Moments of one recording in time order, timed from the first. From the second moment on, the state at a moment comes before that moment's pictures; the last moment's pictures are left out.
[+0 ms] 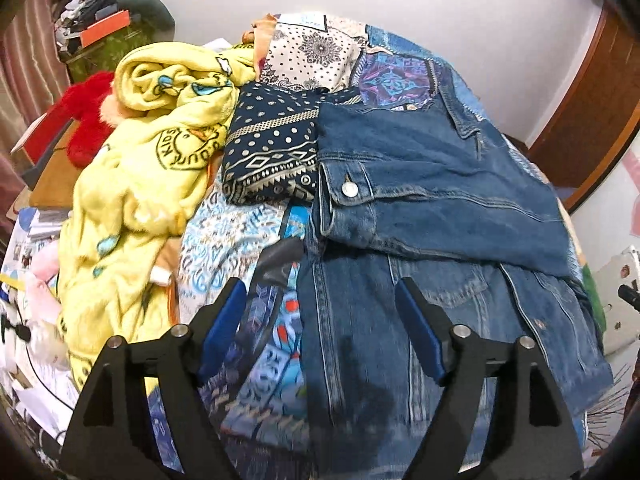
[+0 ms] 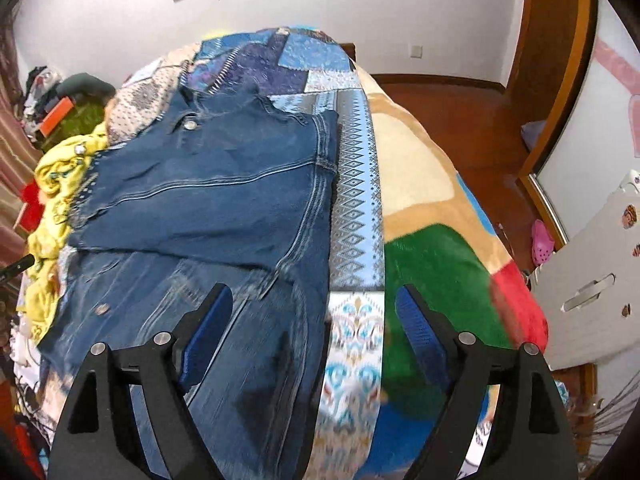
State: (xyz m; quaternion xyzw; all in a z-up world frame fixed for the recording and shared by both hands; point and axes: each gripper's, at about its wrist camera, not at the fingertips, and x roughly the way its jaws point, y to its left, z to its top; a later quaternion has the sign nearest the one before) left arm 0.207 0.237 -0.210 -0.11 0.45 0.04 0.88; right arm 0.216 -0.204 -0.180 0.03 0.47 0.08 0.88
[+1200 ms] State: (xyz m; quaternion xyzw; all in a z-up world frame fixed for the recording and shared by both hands) left arm 0.134 0.179 -0.218 -0.10 0.42 0.05 0.90; right arm 0.155 -0.177 -0.208 0.15 0.46 0.18 0.86
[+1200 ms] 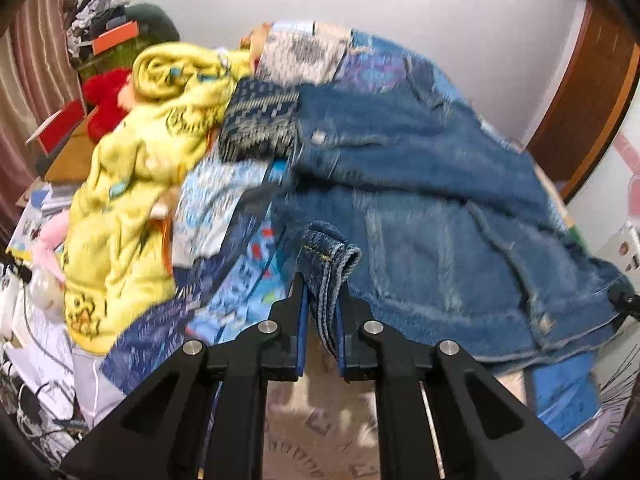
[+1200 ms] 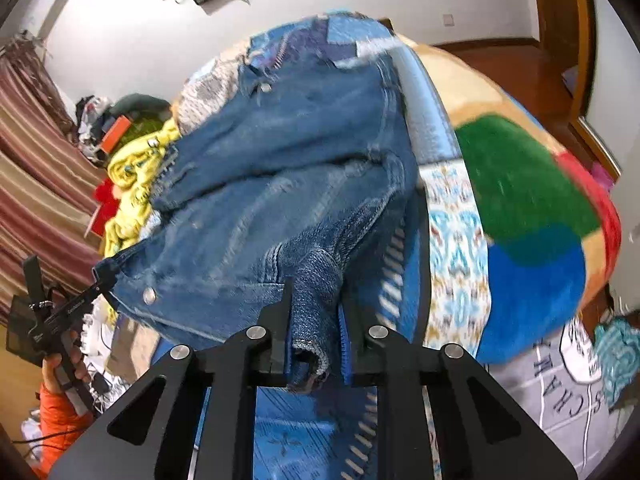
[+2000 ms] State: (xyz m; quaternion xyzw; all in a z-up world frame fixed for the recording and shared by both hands) left arm 0.415 0.190 -0.141 -0.11 0.38 0.05 0.91; right arm 0.406 -0.160 -0.157 0.14 0.40 0.13 0.90
